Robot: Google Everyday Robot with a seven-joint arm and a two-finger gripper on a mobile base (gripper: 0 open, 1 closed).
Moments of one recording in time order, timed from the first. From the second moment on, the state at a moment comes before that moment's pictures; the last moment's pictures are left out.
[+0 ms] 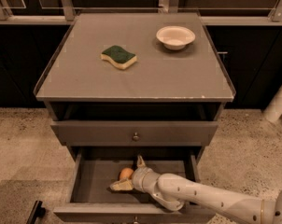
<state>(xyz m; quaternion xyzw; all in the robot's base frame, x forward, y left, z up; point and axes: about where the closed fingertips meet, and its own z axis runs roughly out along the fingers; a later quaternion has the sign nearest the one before) 0.560 0.044 0.382 -0.35 0.78 0.22 0.47</state>
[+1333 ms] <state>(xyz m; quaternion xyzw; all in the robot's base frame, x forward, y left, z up) 0.560 0.044 0.382 -0.35 0.78 0.22 0.47</state>
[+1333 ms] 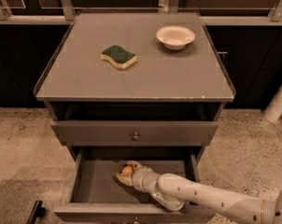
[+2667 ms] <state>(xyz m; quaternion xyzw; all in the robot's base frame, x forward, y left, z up) 0.520 -0.019 0.473 -0.36 0.75 0.34 0.43</state>
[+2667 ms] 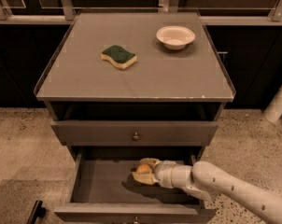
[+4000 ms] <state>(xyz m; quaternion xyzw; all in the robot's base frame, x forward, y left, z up) 0.459 -0.021 0.573 -0.43 0.67 0.42 0.44</state>
